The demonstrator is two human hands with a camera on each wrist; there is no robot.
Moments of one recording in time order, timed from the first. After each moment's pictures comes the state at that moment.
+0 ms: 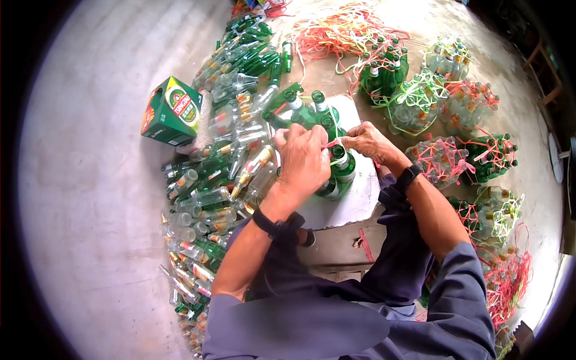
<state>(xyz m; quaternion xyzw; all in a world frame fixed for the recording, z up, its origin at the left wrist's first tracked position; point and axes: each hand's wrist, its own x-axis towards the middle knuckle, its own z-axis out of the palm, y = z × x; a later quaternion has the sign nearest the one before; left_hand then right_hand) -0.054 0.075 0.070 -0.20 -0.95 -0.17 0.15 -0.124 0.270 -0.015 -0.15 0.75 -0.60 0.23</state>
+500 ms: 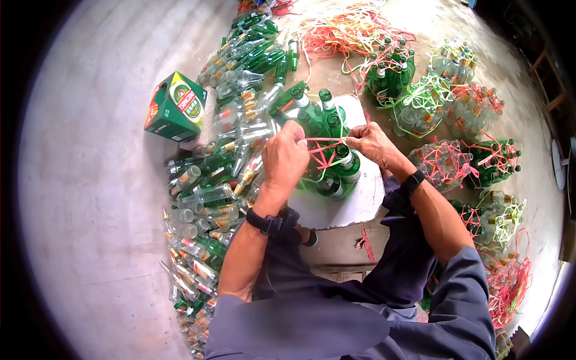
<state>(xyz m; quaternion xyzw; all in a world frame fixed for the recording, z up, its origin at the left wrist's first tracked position) -0.063 0.038 0.061 0.01 -0.95 -0.27 0.13 -0.117 0.257 -0.009 -0.16 0.77 -0.60 0.16</state>
